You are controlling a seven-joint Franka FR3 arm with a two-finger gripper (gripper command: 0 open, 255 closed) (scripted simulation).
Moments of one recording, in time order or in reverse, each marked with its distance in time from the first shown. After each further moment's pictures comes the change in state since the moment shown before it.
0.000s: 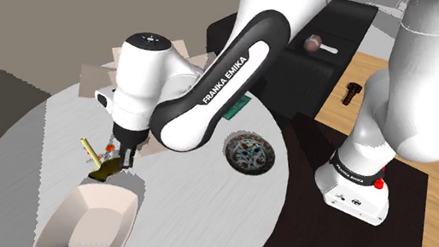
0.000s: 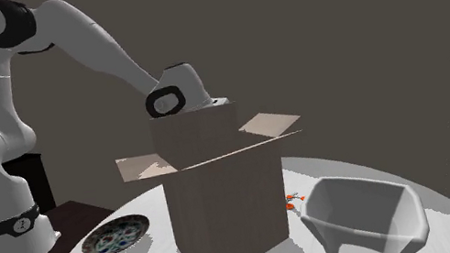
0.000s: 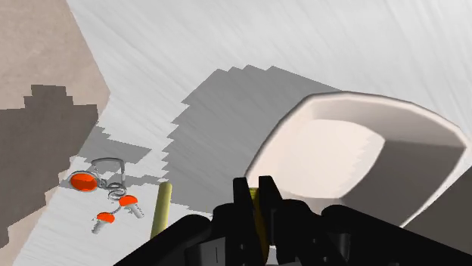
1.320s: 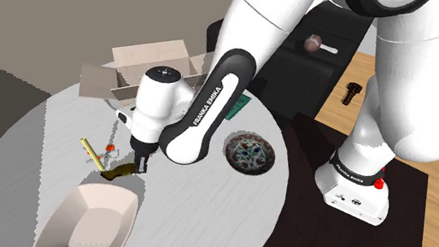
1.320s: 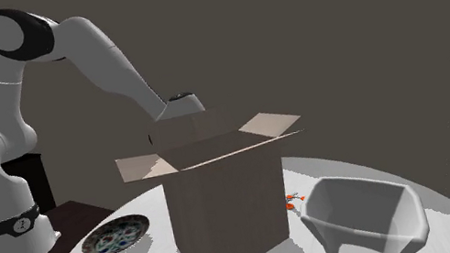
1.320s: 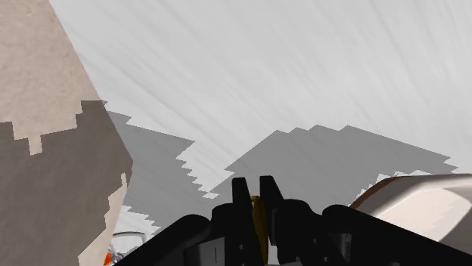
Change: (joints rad) arm -0.049 0.177 -0.014 -0.012 0.021 0.180 -0.103
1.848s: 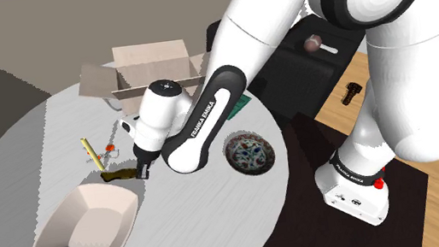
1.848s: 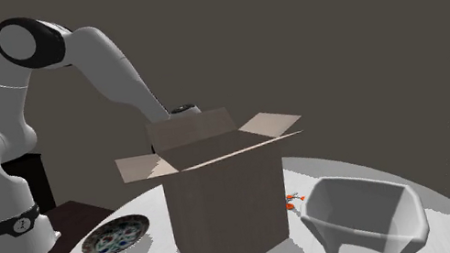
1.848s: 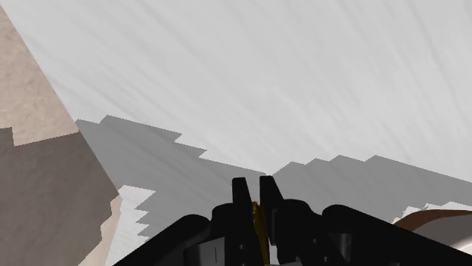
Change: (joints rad) arm 0.012 0.086 -0.015 0.021 -0.009 0.068 -0.003
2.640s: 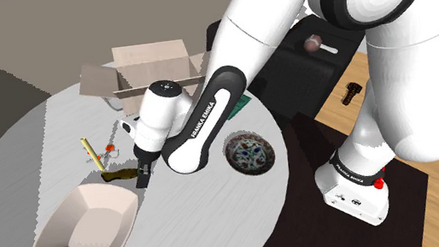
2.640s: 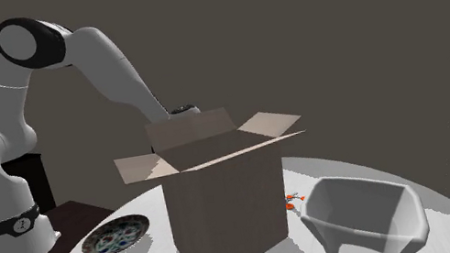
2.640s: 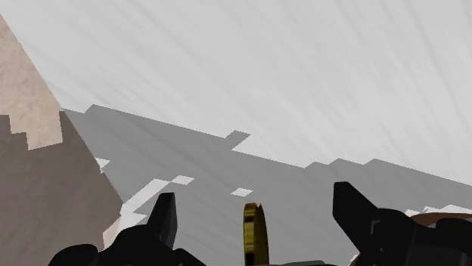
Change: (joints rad) arm 0.000 0.002 0.001 -0.001 0.000 -0.001 0.000
